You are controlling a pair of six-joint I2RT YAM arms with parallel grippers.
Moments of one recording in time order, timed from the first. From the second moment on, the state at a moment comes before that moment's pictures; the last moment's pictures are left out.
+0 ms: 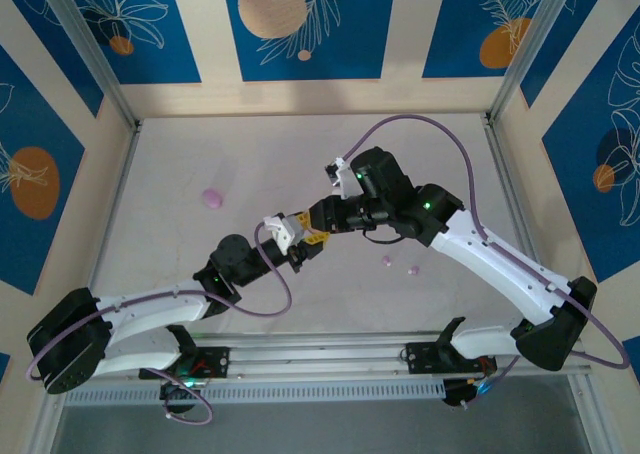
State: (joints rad) left arm -0.93 1.14 0.45 0.79 0.10 0.05; right arm 0.81 1.28 1.35 -0.75 -0.35 0.65
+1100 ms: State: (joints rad) left arm -0.93 1.14 0.45 0.79 0.10 0.05; right arm 0.83 1.26 1.41 -0.82 -0.29 0.63
